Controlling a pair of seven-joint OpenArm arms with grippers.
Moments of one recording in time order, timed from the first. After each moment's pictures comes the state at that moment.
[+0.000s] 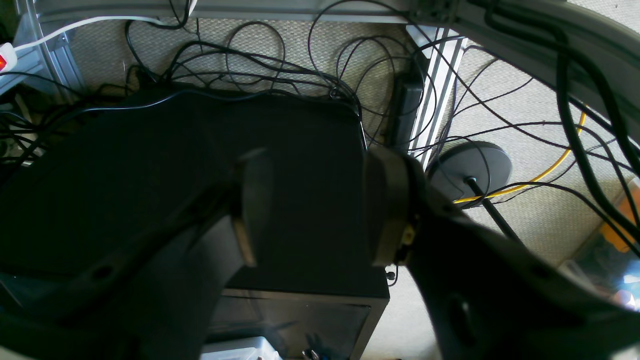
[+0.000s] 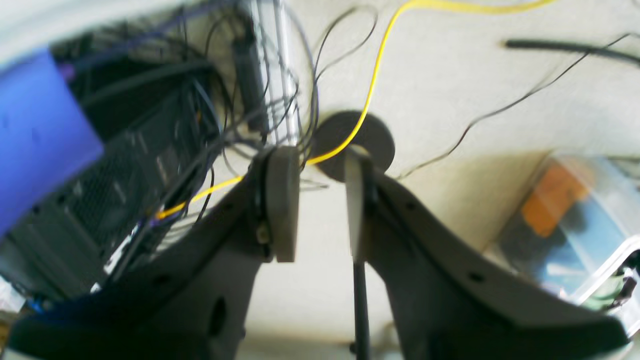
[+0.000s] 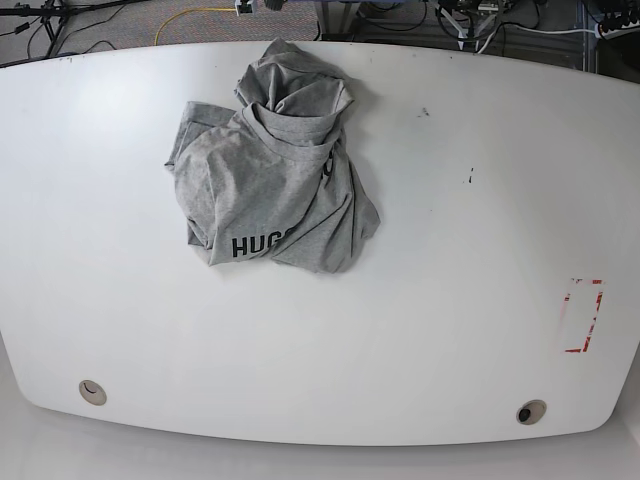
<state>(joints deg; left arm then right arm) 5.6 -8.1 -10.0 7.6 6.7 -7.2 -0.6 -12.7 0.5 10.9 7.9 -9.8 6.9 4.6</state>
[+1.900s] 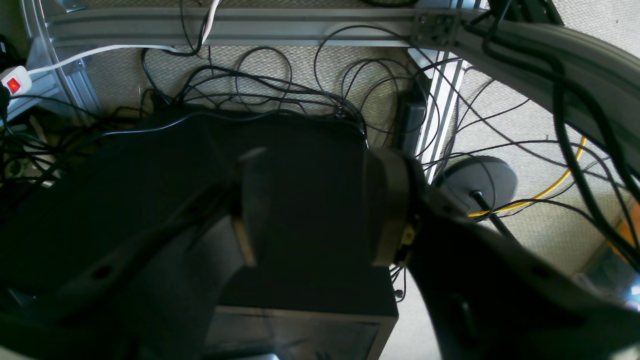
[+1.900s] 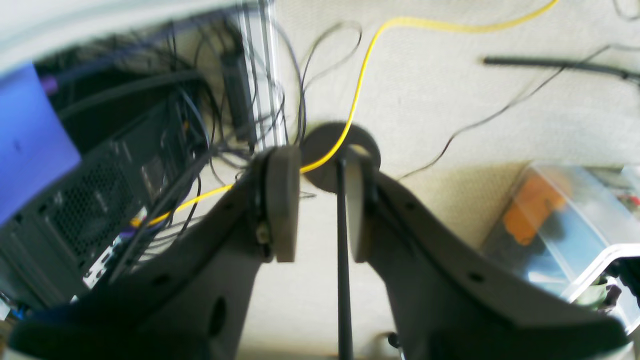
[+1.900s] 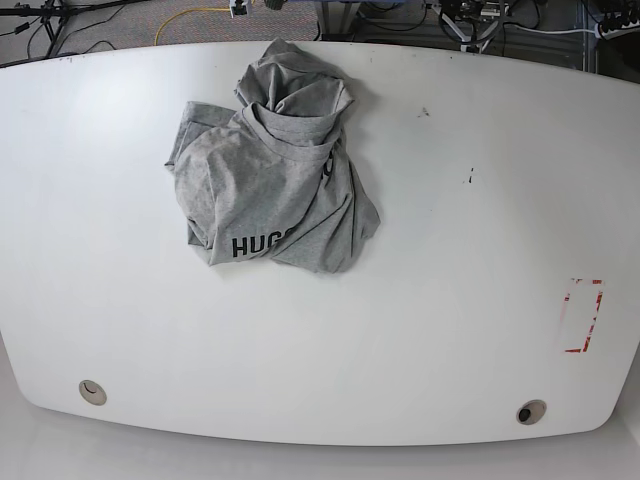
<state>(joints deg) 5.3 -8.6 -10.0 8.8 7.5 -7.1 -1.2 -15.4 1.0 10.2 13.2 -9.8 6.9 3.9</state>
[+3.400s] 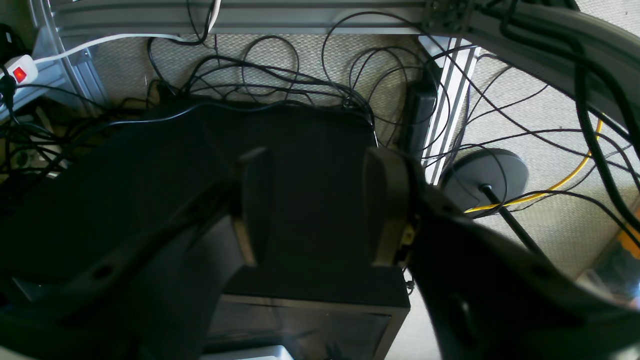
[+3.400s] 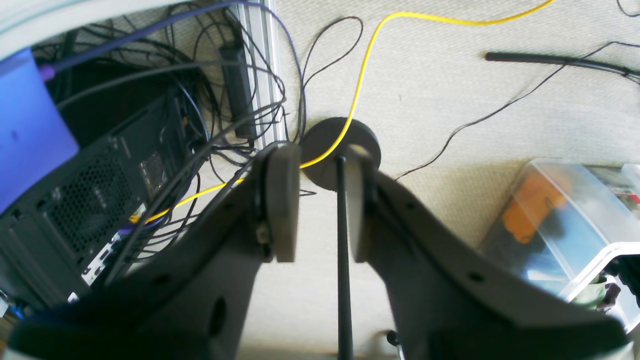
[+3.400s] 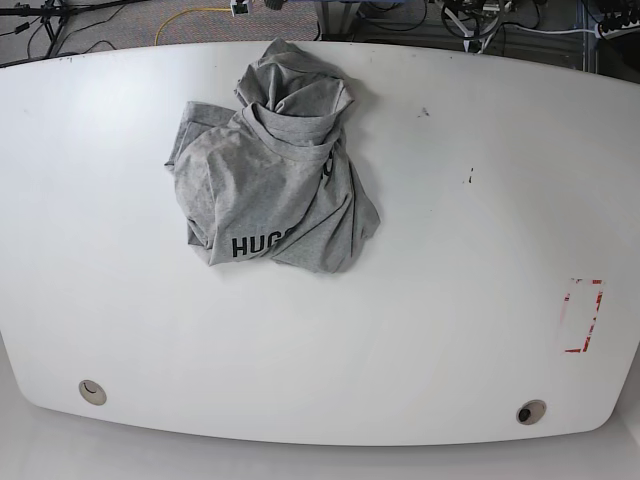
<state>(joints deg) 6.4 -9.0 -10.3 9.6 8.1 -7.0 -1.4 -15.8 1.0 9.8 13.4 -9.8 6.5 3.9</state>
